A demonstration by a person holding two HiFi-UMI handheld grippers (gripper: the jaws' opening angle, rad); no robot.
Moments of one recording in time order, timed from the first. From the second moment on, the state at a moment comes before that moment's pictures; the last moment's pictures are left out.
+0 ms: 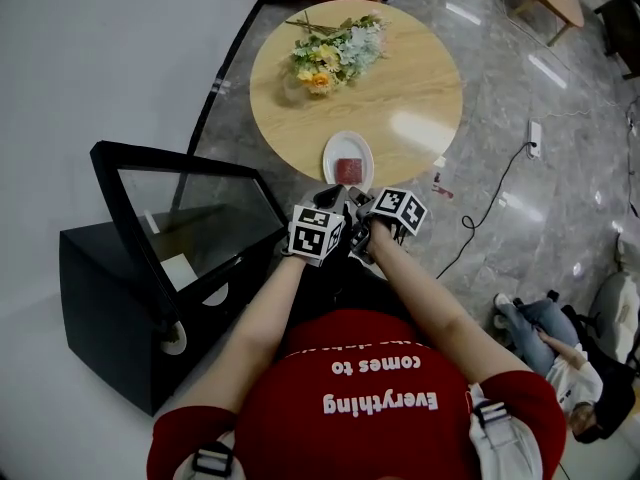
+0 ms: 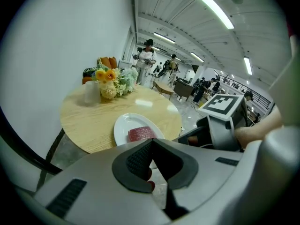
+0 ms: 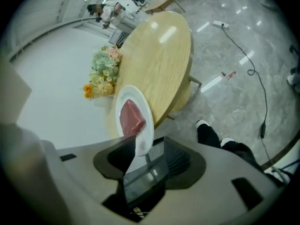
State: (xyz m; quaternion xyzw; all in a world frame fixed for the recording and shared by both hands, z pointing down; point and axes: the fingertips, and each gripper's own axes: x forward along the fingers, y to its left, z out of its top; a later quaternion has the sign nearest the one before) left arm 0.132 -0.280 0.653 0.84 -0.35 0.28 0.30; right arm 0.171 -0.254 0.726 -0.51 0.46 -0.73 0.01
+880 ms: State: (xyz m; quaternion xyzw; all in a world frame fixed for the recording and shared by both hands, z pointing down) left arm 0.140 -0.226 0.609 0.85 -0.38 0.26 0.25; right arm 0.175 -0.213 0.633 -0.49 0.62 -0.61 0.07
